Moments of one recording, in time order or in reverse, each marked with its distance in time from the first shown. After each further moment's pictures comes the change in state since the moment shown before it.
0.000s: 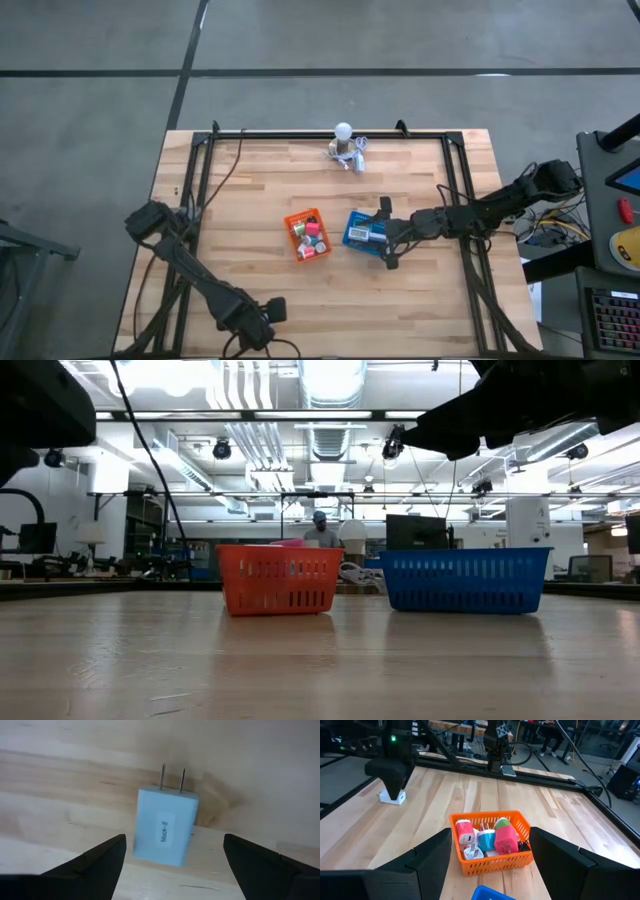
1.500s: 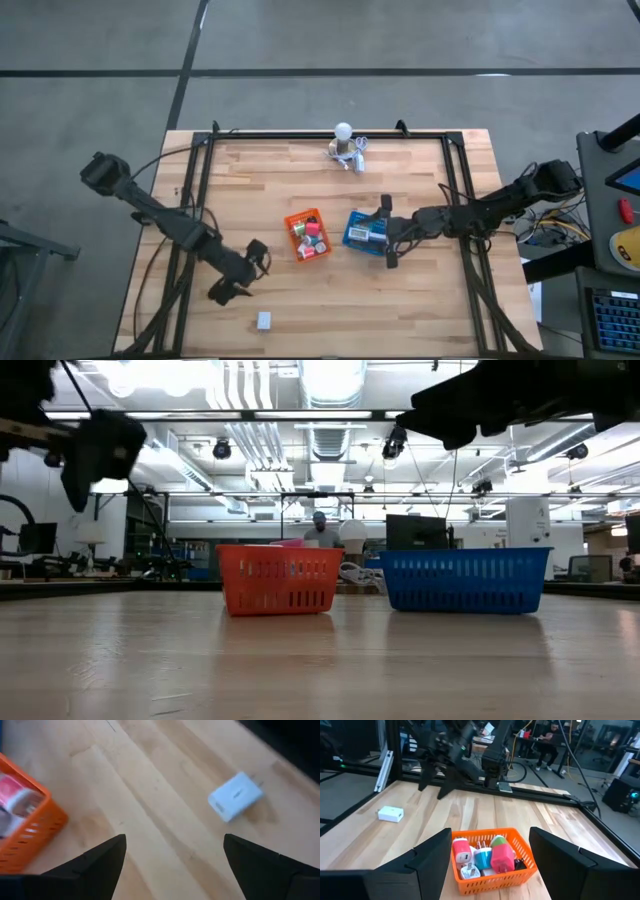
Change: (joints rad) left arm 0.213 -0.695 -0.658 0.515 0.034 -0.588; right arm -0.004 -0.001 0.000 0.084 0.001 -0.019
